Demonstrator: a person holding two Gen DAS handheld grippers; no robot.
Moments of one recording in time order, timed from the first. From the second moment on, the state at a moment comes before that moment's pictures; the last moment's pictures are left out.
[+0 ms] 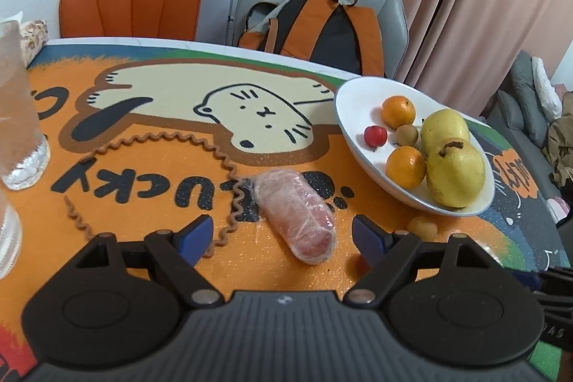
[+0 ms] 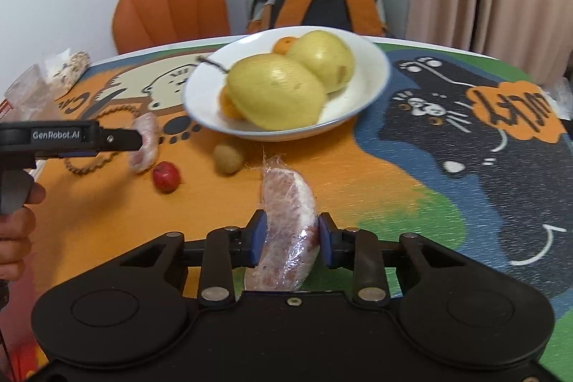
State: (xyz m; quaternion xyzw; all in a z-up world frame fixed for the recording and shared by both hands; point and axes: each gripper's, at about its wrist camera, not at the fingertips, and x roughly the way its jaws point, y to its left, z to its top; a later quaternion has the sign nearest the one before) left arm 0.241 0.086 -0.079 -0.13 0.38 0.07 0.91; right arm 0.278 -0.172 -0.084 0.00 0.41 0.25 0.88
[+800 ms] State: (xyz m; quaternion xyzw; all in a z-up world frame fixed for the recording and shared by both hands) left arm 0.261 0.073 -0.092 -0.12 0.37 0.06 0.92; right arm 0.293 -0.179 -0.091 -0.01 0.42 0.23 0.88
